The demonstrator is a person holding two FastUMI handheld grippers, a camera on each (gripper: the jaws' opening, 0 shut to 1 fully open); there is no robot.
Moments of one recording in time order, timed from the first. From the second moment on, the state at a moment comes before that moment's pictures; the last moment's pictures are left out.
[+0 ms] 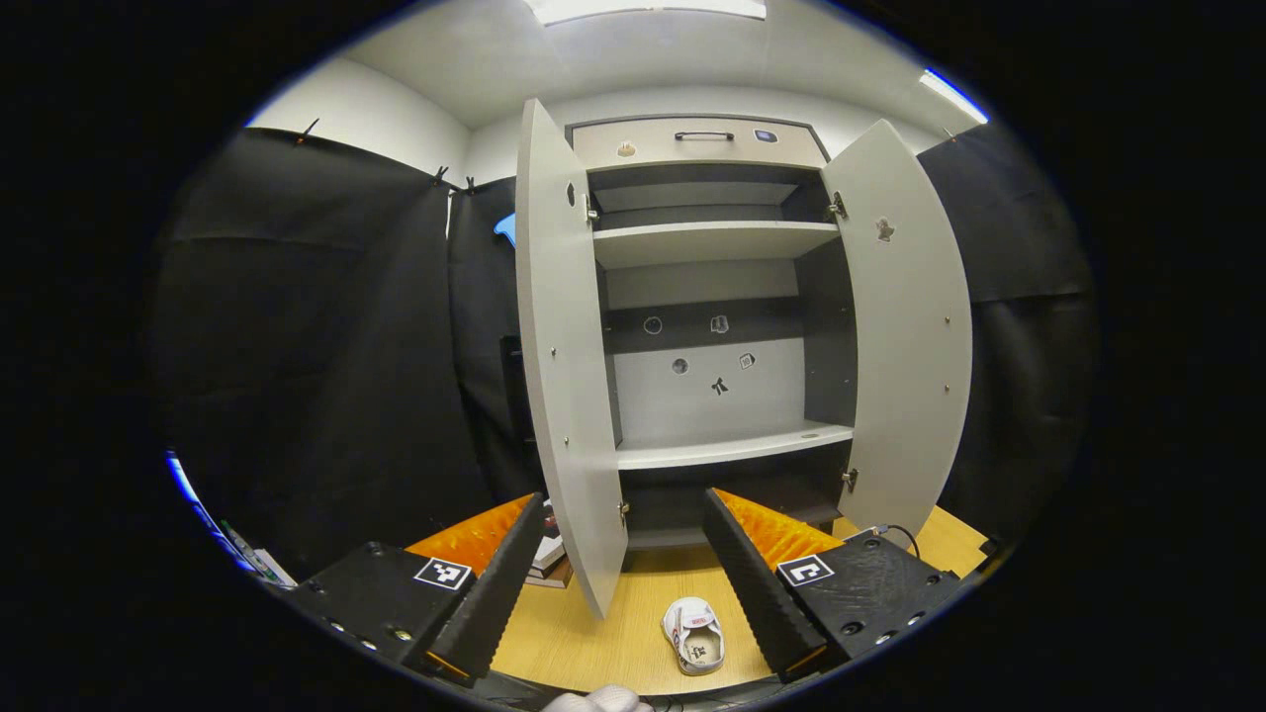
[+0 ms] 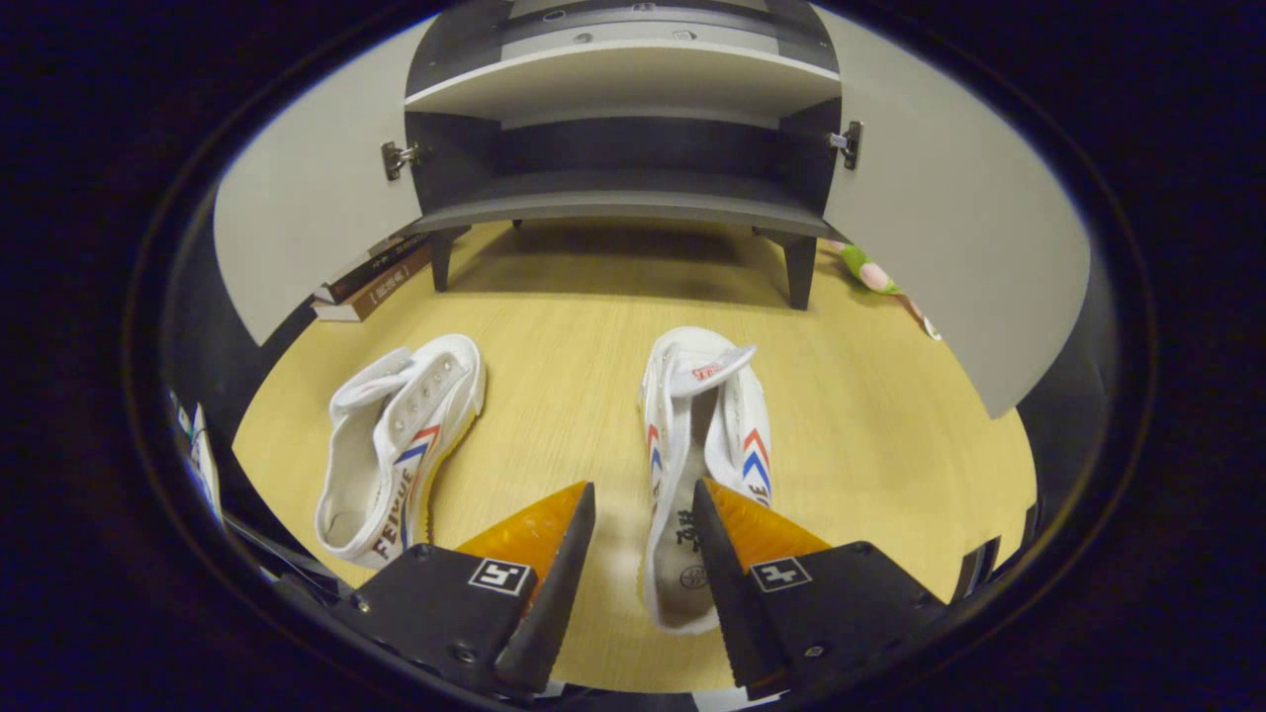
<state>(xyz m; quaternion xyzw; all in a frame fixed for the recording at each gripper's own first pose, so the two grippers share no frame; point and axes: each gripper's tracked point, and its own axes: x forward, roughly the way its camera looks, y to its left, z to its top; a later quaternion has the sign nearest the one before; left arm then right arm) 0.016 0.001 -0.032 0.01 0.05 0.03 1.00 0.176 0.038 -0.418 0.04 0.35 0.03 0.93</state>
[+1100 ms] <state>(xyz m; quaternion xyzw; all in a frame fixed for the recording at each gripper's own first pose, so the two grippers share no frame) 0.056 -0.009 -0.043 0.00 0.06 0.05 1.00 0.219 0.034 -0.346 0.06 0.32 0.08 0.94</state>
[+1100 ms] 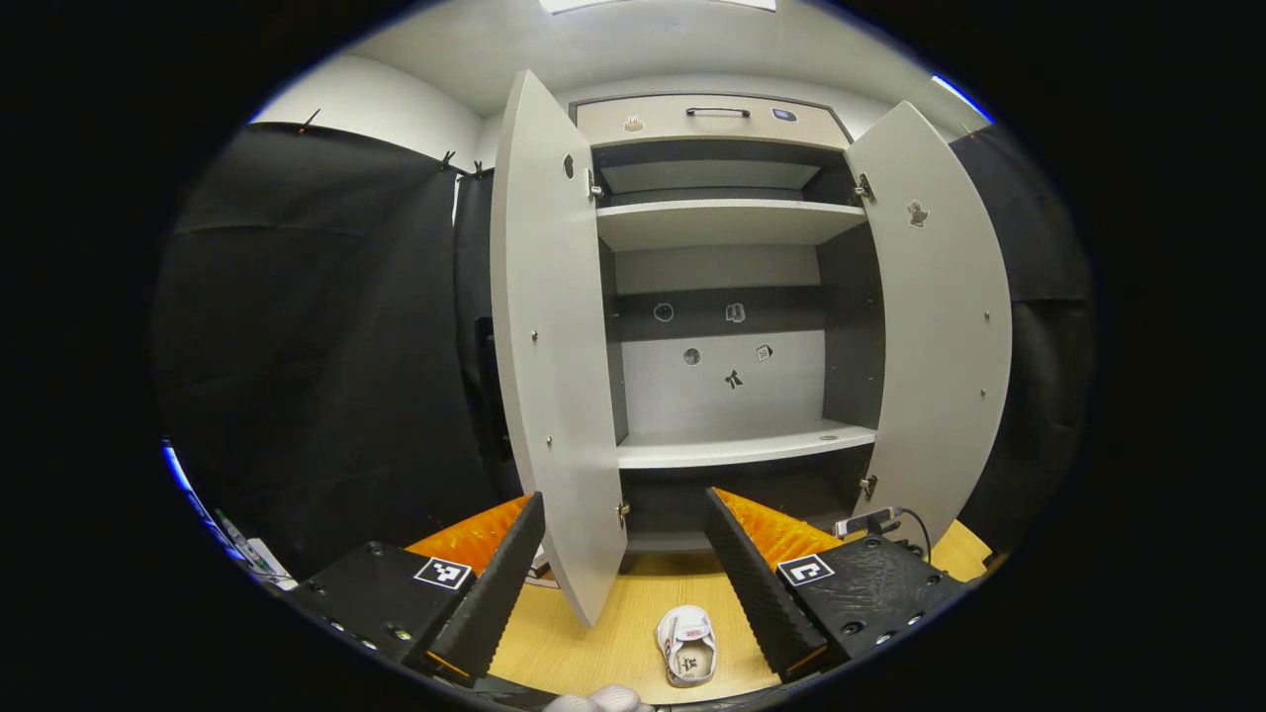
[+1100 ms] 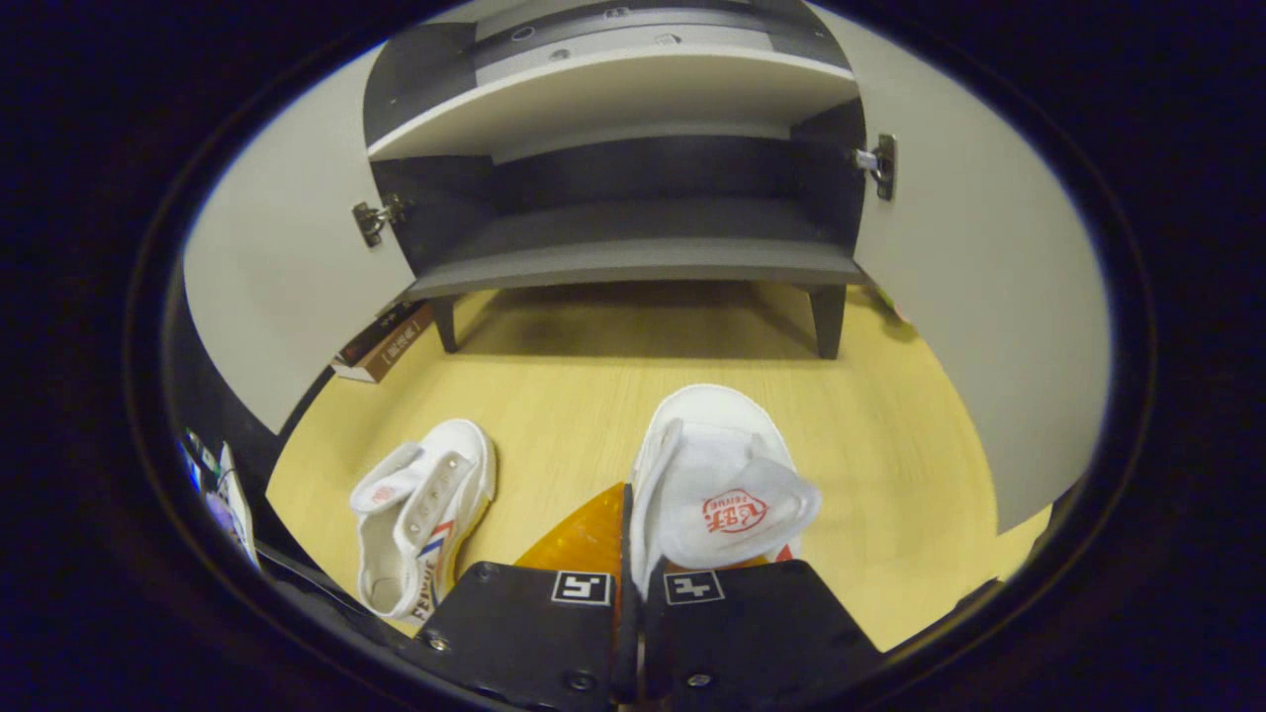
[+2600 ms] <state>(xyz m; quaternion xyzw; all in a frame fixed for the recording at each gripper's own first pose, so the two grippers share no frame) 0.034 0.003 -0.064 -0.02 0.07 0.10 0.99 0.514 0.025 -0.055 -0.01 0.29 0.04 0.96</state>
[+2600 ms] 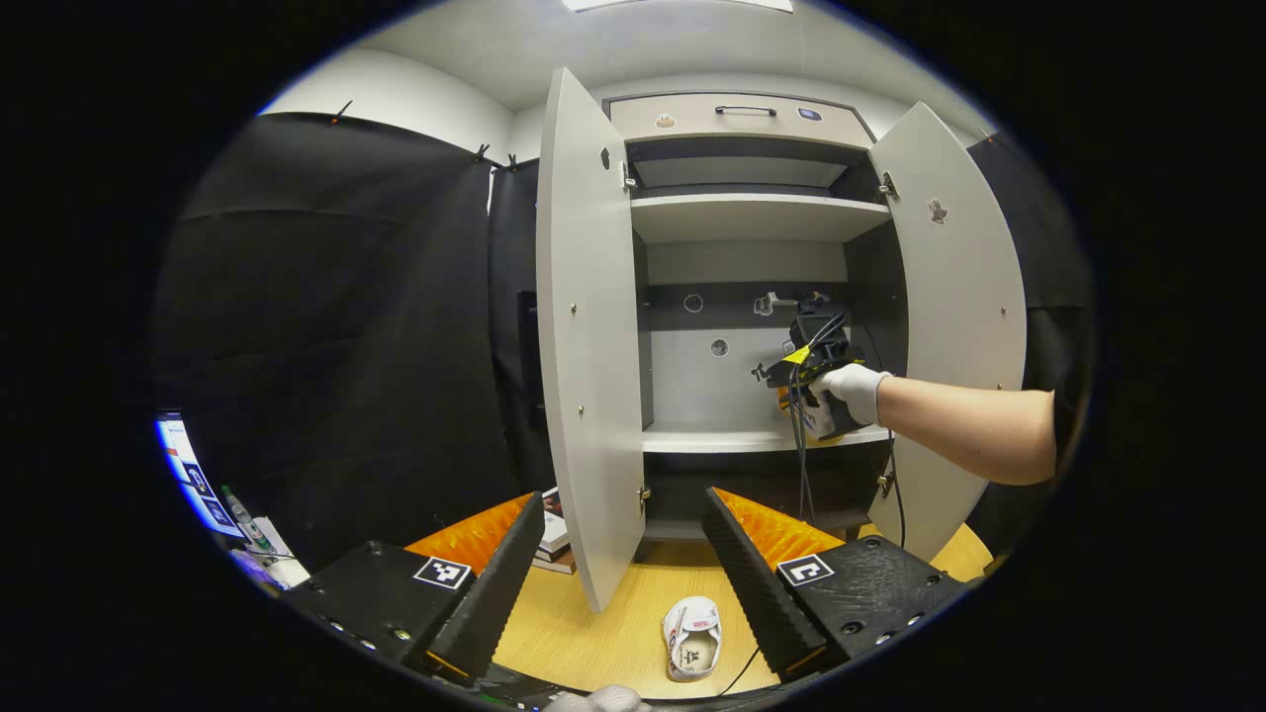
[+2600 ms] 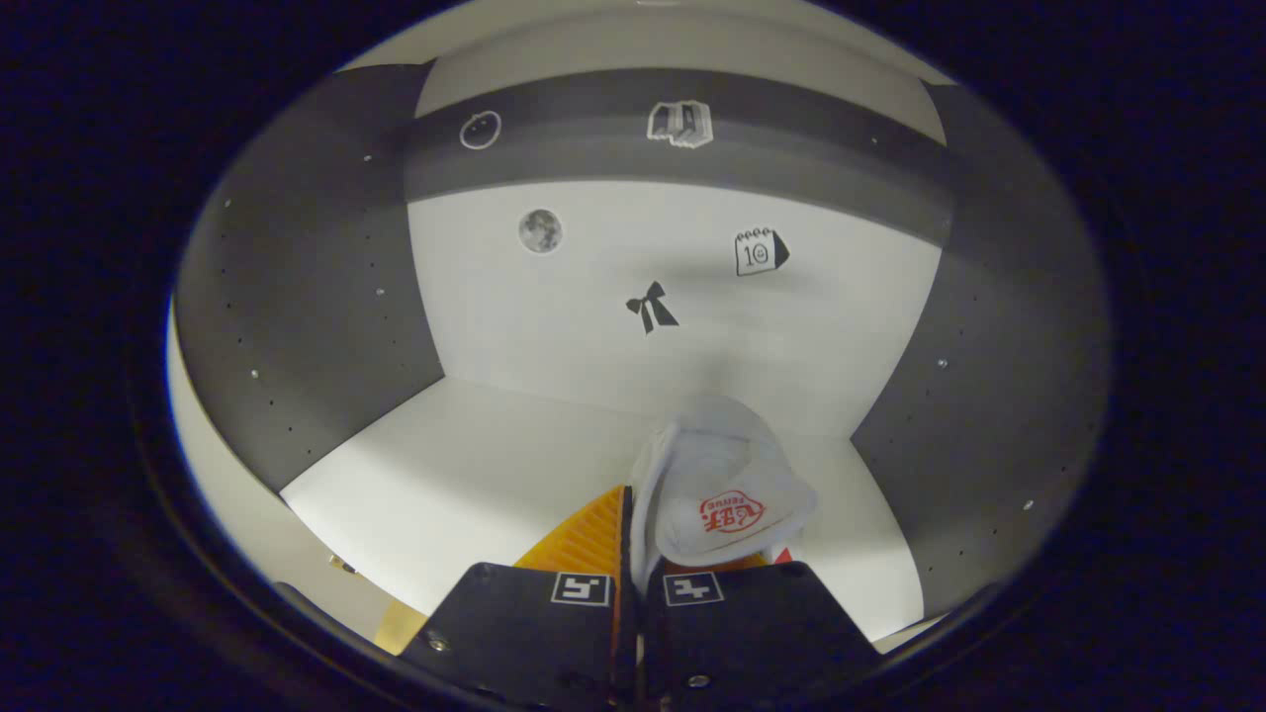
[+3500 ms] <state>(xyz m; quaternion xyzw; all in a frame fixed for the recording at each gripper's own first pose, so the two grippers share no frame) 0.005 0.024 -0.042 -0.03 0.03 0.10 0.99 0.417 0.015 0.052 0.03 0.14 0.03 0.99</state>
